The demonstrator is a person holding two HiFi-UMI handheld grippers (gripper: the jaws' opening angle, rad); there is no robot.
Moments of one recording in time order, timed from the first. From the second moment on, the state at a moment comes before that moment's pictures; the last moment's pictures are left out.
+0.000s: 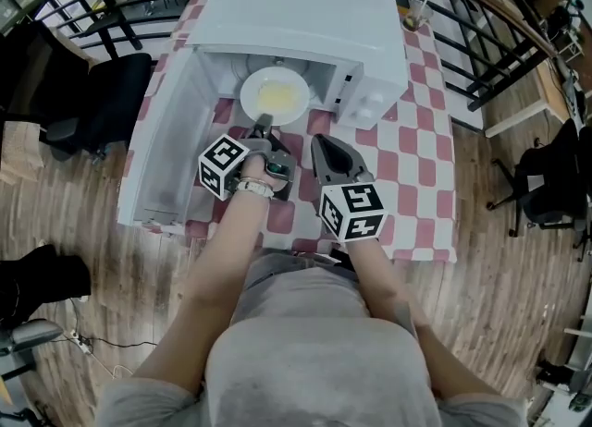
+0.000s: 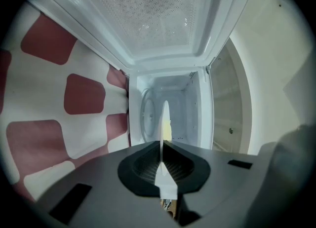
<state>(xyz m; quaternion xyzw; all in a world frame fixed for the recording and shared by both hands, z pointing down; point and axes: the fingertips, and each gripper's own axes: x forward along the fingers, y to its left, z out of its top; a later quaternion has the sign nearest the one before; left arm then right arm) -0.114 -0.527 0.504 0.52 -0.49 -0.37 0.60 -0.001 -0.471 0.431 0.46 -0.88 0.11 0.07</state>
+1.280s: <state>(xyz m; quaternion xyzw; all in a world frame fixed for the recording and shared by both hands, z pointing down) -0.092 -0.464 0.440 0.55 -0.49 -0.40 0.54 0.002 -0.468 0.380 0.47 -0.88 0.01 0.02</state>
